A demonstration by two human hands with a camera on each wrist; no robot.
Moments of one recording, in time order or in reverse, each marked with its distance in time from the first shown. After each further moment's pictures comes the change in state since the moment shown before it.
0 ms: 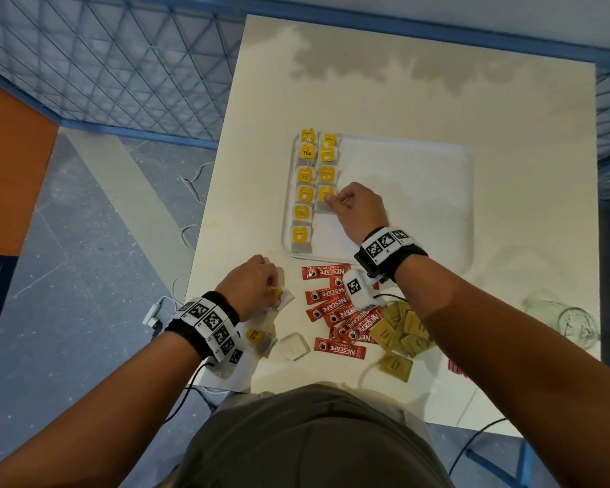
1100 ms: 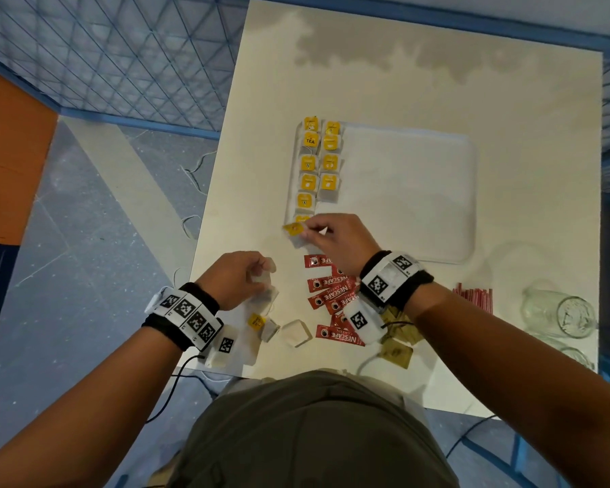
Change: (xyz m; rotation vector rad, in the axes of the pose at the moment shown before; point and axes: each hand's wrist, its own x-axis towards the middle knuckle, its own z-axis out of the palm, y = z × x) left_hand -0.025 -0.026 -0.011 -0.331 0.053 0.003; right_hand -0.075 -0.011 0.008 0.096 -0.298 -0.319
